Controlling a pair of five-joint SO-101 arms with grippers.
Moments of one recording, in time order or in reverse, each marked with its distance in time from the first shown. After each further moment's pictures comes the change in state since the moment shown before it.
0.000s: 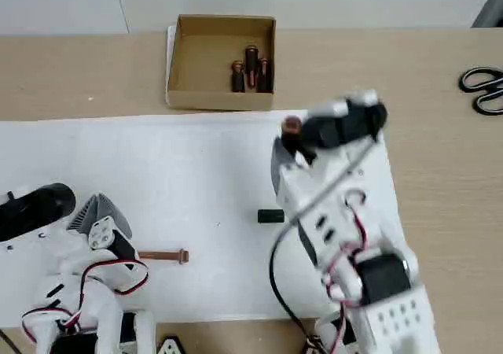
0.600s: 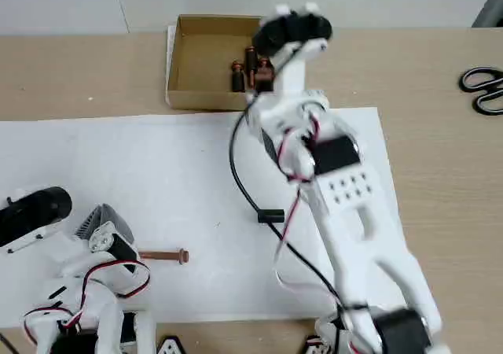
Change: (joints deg) left arm 0.0 0.0 0.0 4.7 5.0; right arm 0.4 41.9 -31.6 -0.3 1.1
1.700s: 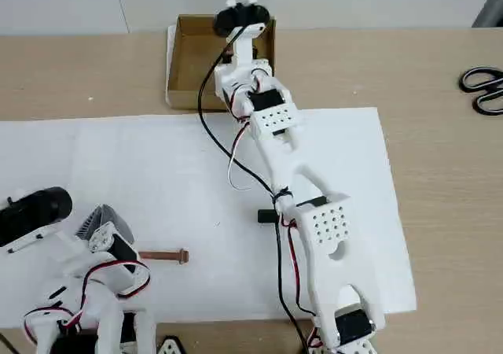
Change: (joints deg) left arm 0.0 0.0 0.0 0.4 0.0; right arm -0.1 71.9 -58.6 -16.3 1.7
